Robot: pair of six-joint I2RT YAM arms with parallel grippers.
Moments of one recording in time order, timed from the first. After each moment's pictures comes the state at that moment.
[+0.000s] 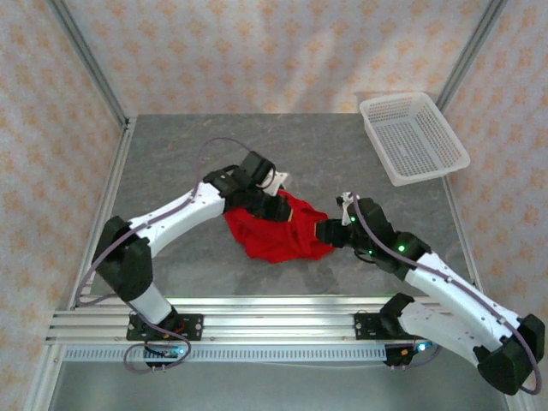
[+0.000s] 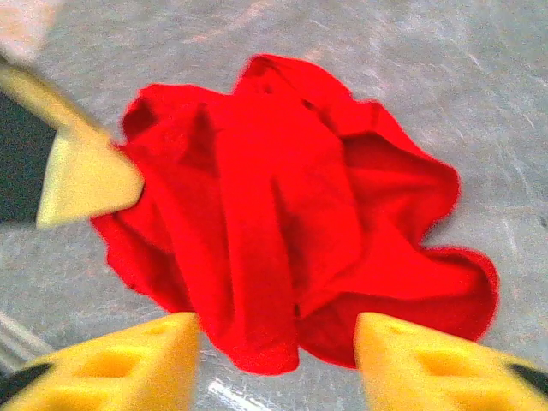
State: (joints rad) left arm -0.63 1.61 1.32 -0.67 0.53 -0.47; right arm 0.68 0.82 0.69 -0.52 -0.05 0.49
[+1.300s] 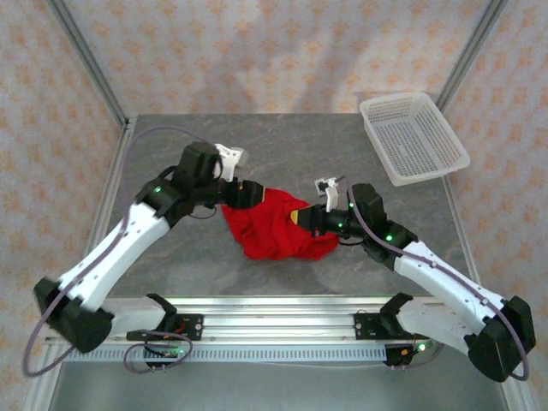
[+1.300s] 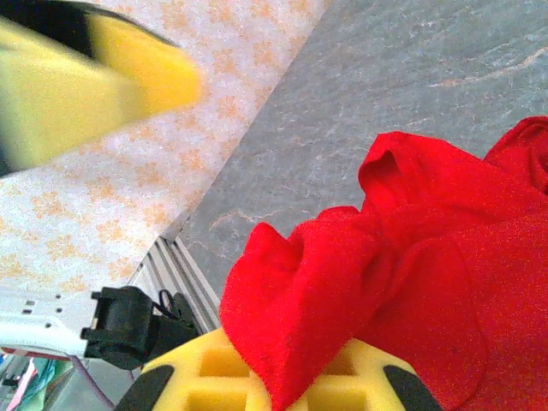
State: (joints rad) left arm -0.54 1.18 1.25 -0.72 0.28 -0.33; right arm 0.63 0.99 0.73 -0.12 -0.52 0.58
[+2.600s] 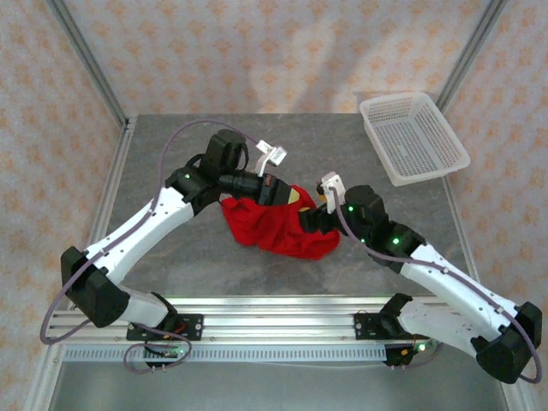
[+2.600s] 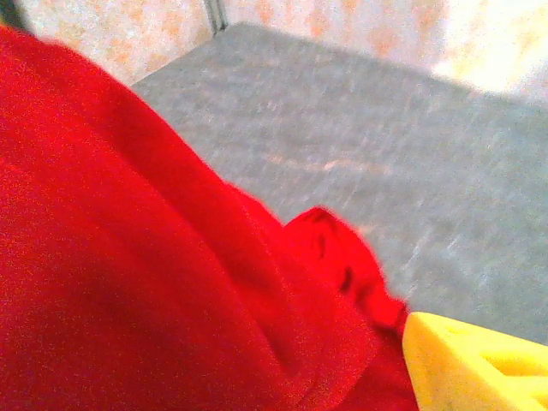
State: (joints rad) left arm -0.58 1.42 1.36 -0.50 0.85 -0.46; right arm 0.73 0.93 0.81 -0.28 -0.01 0.05
